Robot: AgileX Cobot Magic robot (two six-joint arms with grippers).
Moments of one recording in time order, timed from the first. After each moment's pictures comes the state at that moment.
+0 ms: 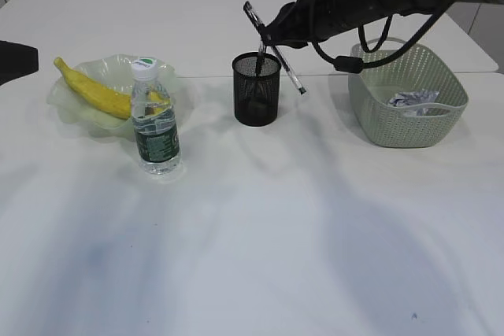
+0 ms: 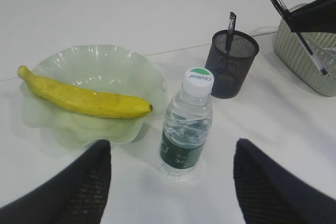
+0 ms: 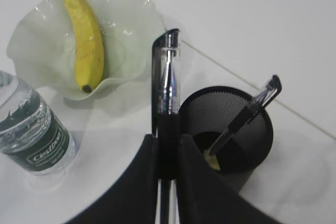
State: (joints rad) left arm -0.05 1.11 -0.69 1.85 -0.38 -1.88; right arm 0.25 2.05 -1.69 0.92 0.56 -1.11
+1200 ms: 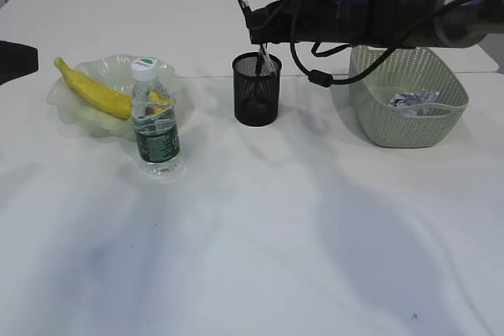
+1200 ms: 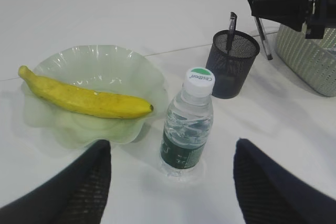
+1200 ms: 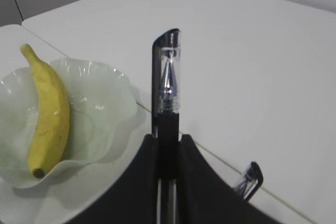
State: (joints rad) left arm -0.05 1.11 -0.69 1.85 -0.38 -1.88; right arm 0.25 2.22 -1.74 1.80 0.45 -1.99
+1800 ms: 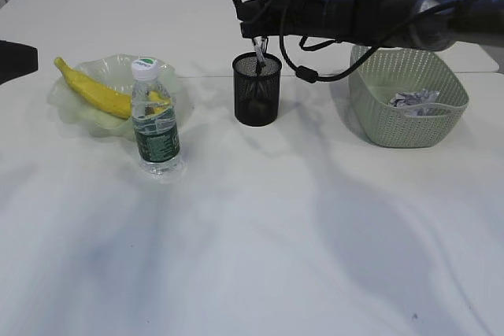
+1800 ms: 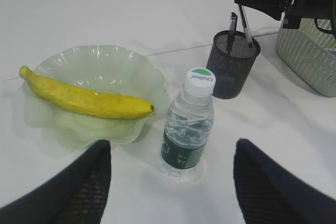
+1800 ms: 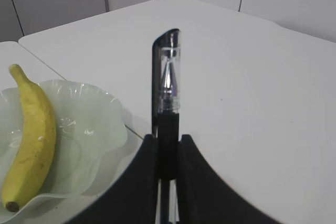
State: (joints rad) left arm -0.05 1.11 -0.69 1.85 -0.38 -1.88; right arm 0.25 2.34 -1.92 1.80 0.47 -2.00
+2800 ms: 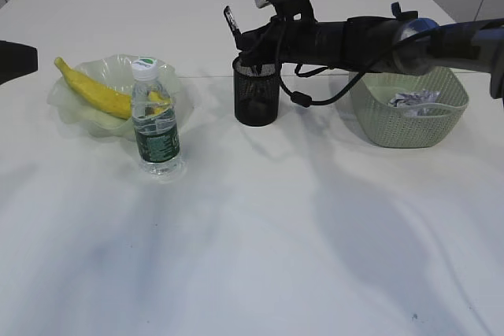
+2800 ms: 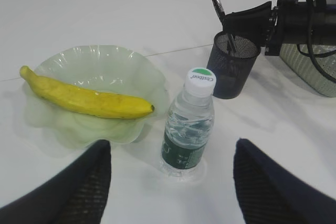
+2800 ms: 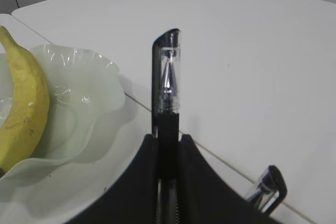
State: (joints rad) left arm -0.05 1.11 -0.69 1.85 -0.37 -1.88; right arm 0.25 2.44 -1.95 1.80 0.48 -2.00
